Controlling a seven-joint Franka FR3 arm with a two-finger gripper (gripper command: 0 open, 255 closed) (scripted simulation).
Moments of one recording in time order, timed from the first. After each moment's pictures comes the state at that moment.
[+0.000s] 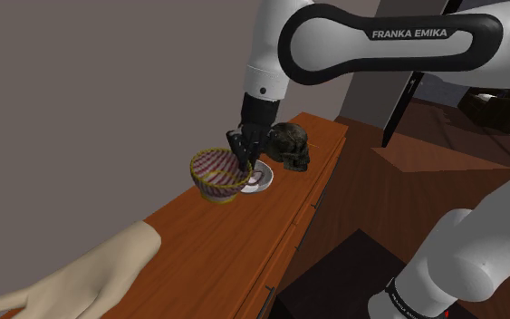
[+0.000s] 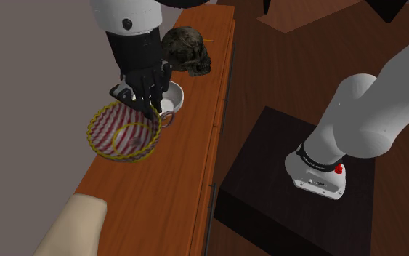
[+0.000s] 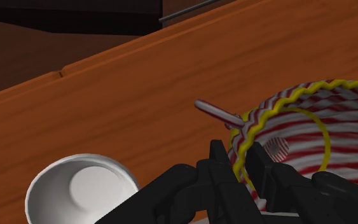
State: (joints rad) arm 0.12 -0.21 0.44 -1.96 0.19 1.80 0.52
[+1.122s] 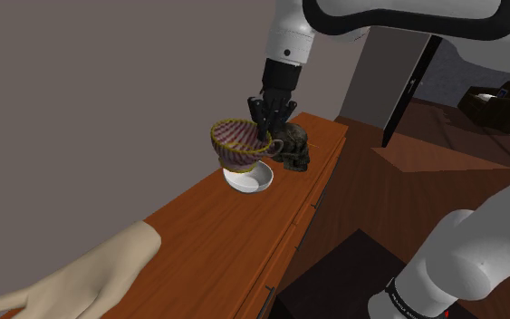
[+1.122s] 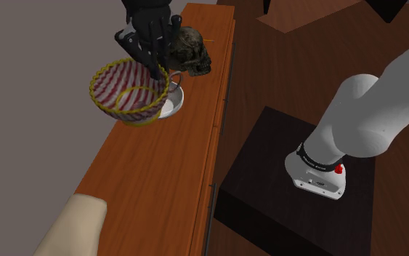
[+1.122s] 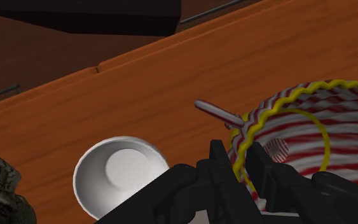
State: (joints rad) arm 0.08 -0.25 0.36 -1.83 0.19 1.62 0.44
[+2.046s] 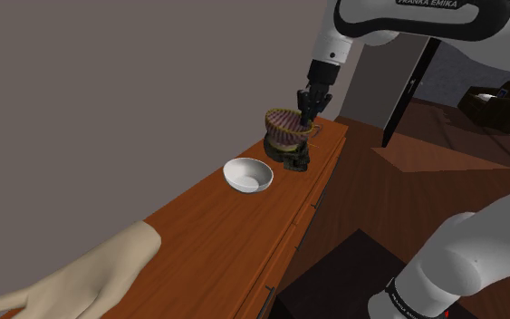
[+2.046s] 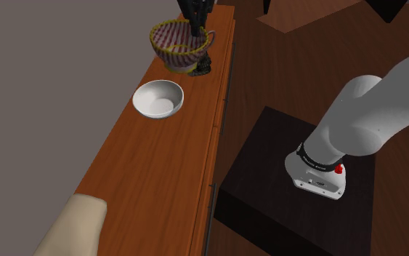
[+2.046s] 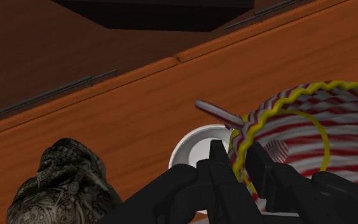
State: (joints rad) arm -0.05 -0.33 0.12 -1.92 0.14 1.58 0.08
